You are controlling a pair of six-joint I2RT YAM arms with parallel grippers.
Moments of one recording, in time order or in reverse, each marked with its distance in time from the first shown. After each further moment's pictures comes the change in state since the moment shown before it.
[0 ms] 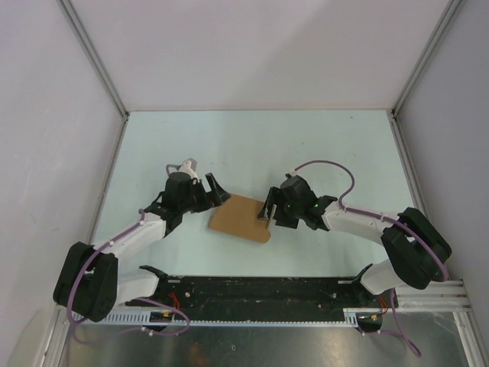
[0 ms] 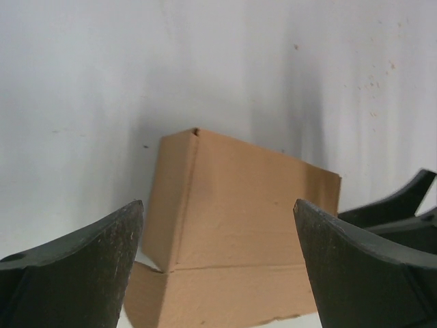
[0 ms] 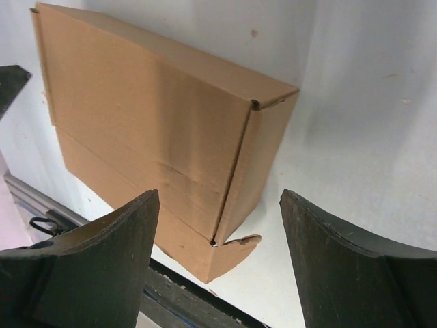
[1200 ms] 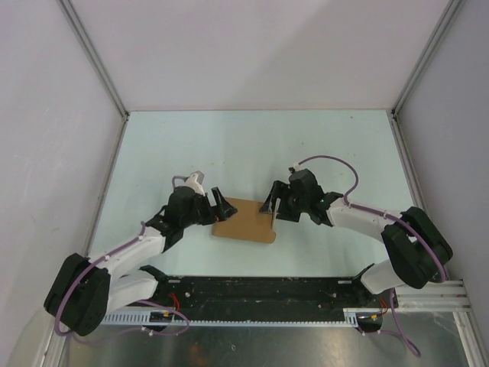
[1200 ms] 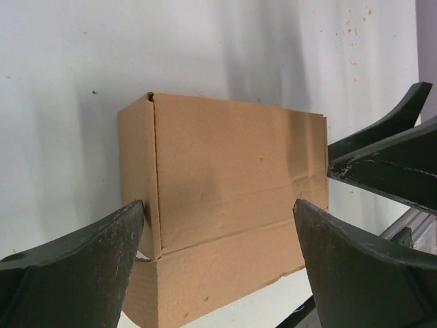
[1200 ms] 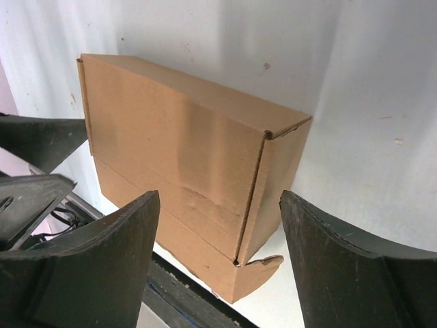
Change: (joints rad) left arm -0.123 -0.080 -0.128 0.081 0.025 -0.037; right arm -0.087 -0.002 -0.009 0.085 -0.124 -0.060
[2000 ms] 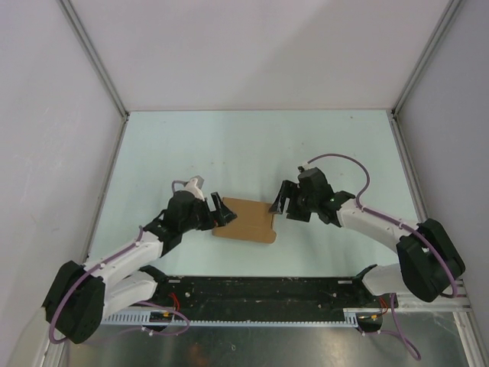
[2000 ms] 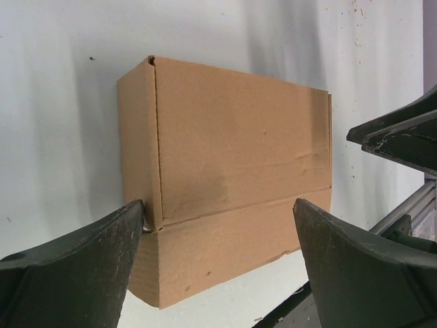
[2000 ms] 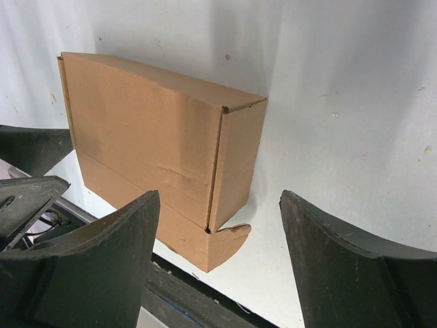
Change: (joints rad) left arm -0.022 -0.082 -0.032 -0.063 -0.006 -0.017; right arm -0.056 -0.105 -0.004 -0.145 0.021 -0.069
